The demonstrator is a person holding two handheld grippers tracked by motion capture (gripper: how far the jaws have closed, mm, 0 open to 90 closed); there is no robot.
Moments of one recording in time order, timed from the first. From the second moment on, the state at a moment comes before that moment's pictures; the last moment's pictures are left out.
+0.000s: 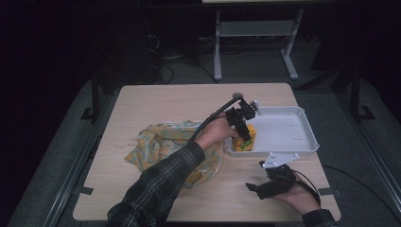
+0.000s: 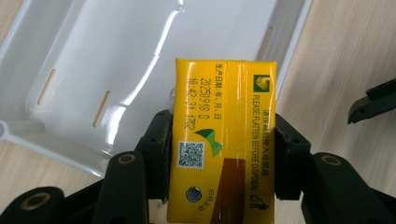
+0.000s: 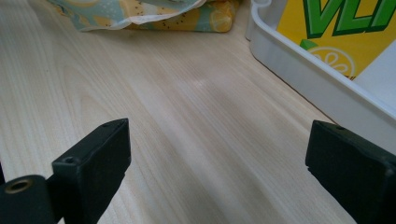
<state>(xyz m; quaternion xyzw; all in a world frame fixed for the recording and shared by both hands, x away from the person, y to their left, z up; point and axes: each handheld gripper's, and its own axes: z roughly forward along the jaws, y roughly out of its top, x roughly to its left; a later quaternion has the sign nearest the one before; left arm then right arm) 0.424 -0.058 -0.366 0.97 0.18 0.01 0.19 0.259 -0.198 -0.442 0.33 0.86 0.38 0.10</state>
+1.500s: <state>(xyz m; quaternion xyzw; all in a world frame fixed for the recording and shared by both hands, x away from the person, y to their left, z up) 0.400 0.061 -0.326 0.95 0.16 0.01 0.27 0.259 -0.199 -0.443 0.33 0.86 0.37 0.10</state>
